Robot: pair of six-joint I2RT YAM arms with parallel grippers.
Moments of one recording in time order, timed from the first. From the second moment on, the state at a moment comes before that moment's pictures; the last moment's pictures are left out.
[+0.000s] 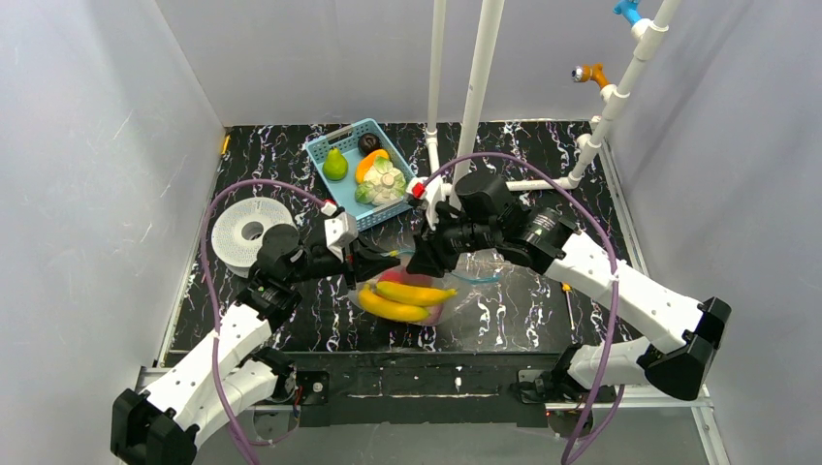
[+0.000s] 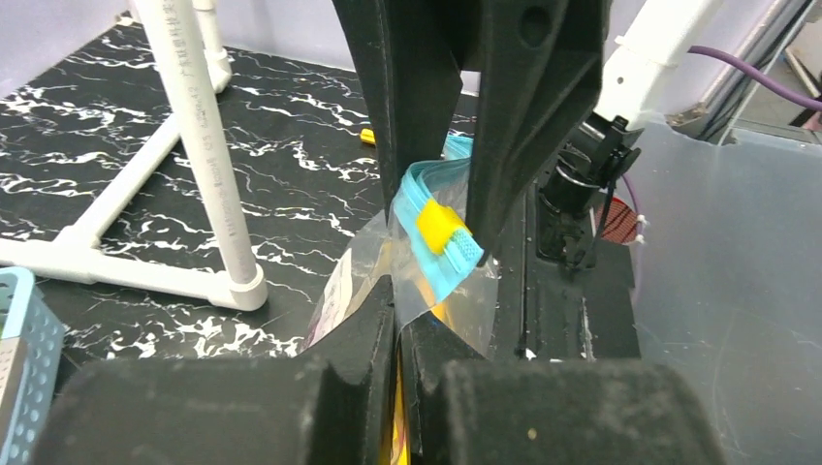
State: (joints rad) left arm -0.52 0.81 0.57 0.24 0.84 -0.09; right arm 0.92 1.27 1.32 -0.63 -0.46 0.05
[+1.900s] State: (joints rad) left arm -0.52 0.89 0.67 0.14 0.97 -0.11; right arm 1.05 1.32 1.46 -0.64 -0.33 -0.11
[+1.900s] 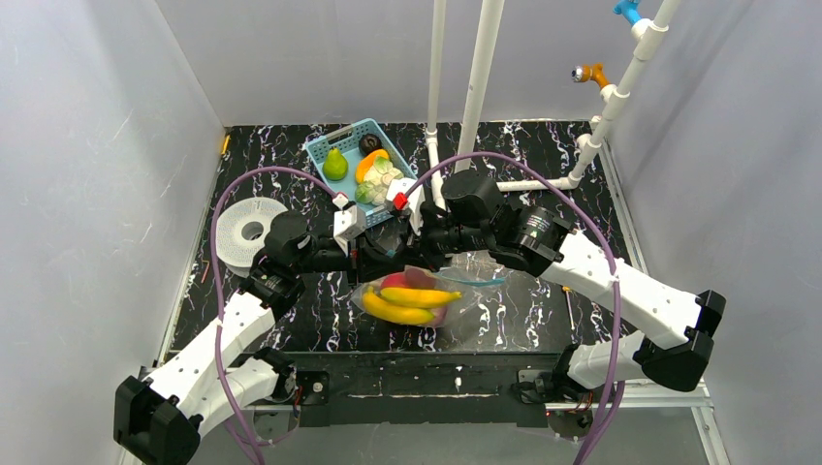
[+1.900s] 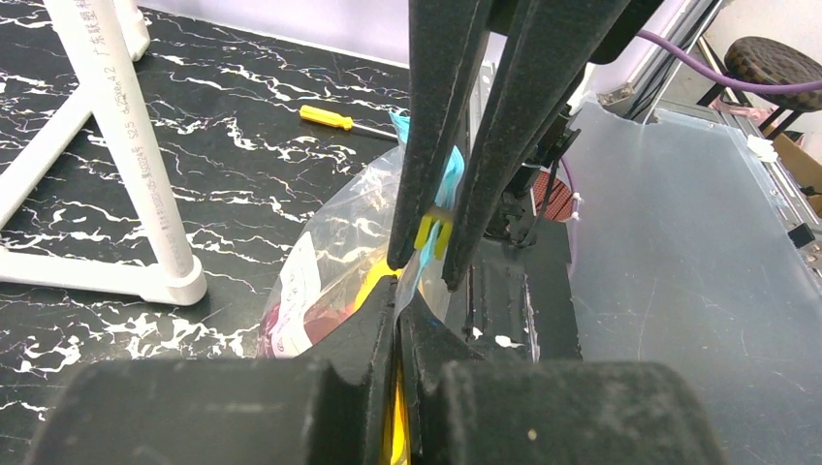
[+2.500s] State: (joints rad) left arm -0.52 0.89 0.66 0.20 1.01 -0.17; right arm 1.04 1.32 1.46 -0.64 -0.33 -0.10
